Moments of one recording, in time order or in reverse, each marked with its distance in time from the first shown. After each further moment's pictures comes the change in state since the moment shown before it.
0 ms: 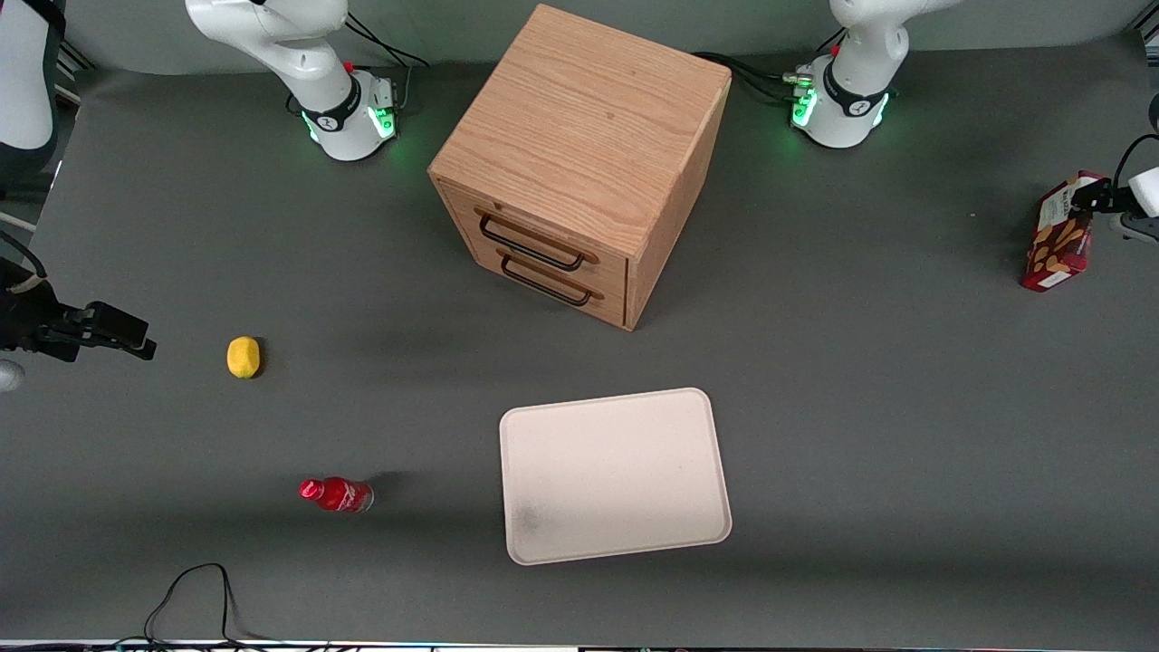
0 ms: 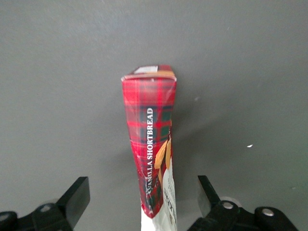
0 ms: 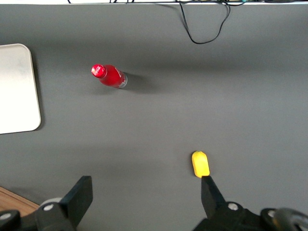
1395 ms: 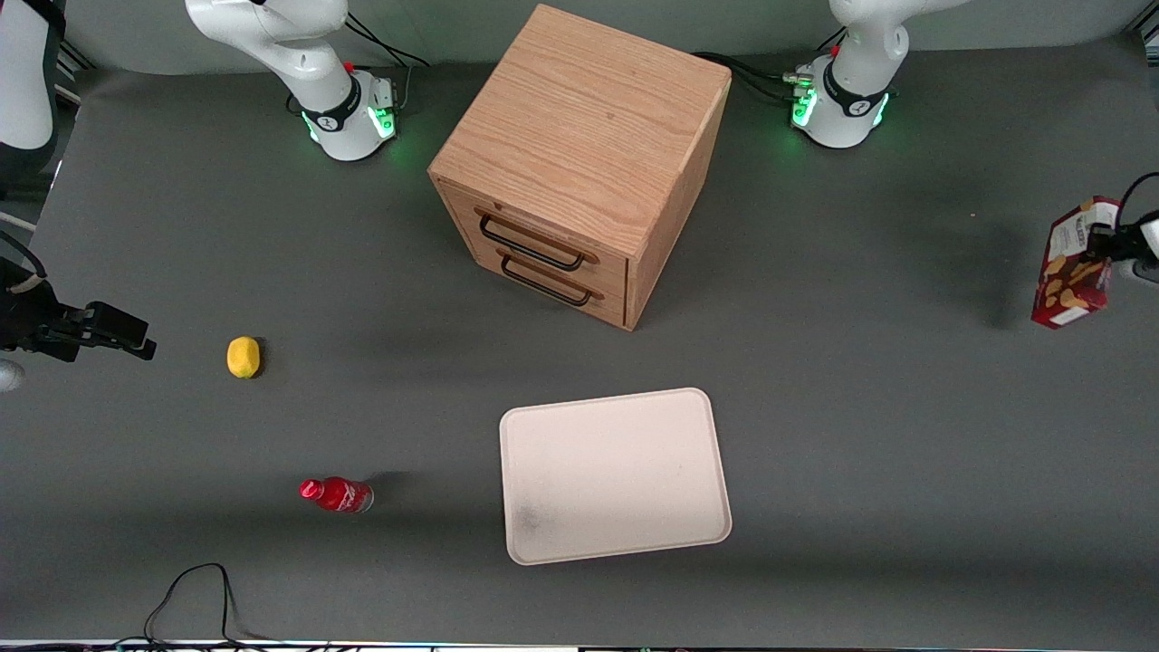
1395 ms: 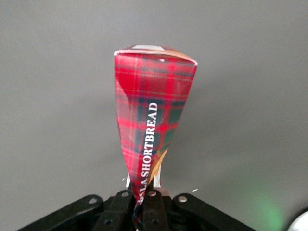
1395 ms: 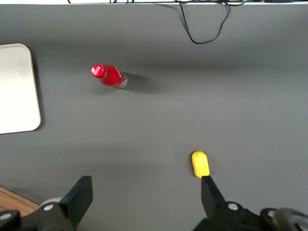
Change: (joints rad) arm -0.084 0.027 -0.190 0.352 -0.105 -0.442 -0.309
